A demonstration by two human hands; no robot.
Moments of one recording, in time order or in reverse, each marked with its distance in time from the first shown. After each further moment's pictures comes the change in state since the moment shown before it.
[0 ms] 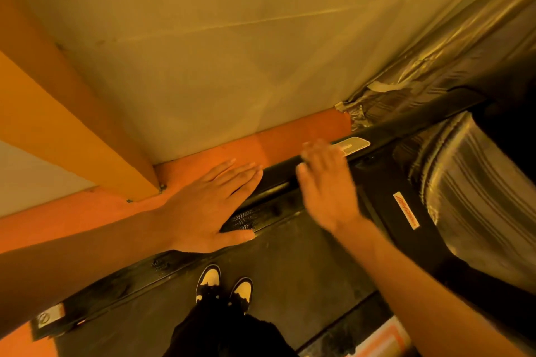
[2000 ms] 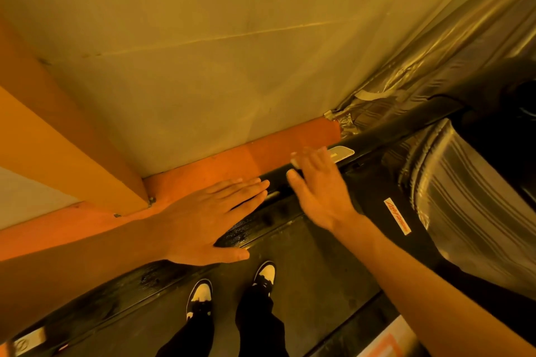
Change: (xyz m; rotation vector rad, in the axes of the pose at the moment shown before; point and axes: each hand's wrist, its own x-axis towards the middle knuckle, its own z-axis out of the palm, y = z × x) left_hand 0.018 0.005 -0.011 -0.142 -0.078 0.128; right_hand 0.013 0.016 -0.015 0.062 0.012 -0.069
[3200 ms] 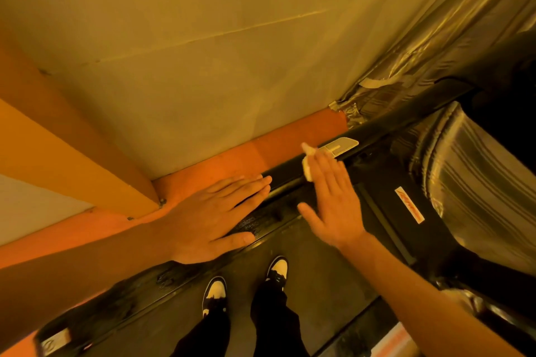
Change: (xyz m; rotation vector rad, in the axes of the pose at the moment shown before) left_hand 0.003 0.000 -0.003 -0.037 0.002 -0.003; right_hand -0.043 0.029 0.042 -0.025 0.216 -0.130
